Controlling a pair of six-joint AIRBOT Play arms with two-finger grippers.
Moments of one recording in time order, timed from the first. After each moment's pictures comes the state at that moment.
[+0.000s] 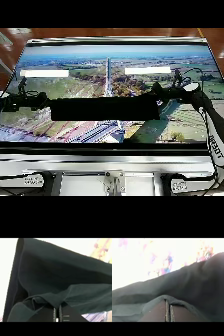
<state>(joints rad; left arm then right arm) 0.36 -1.50 1.09 0.77 -1.02 -1.14 -0.10 -1.57 1.16 -0.68 0.82 1.33</state>
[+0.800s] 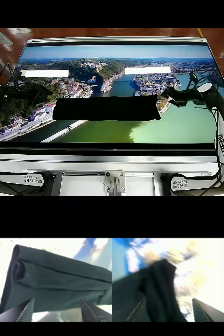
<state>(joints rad) 0.41 -1.58 1.33 0.76 -1.27 -1.30 -0.26 -1.57 1.19 -0.98 0.92 1.39</state>
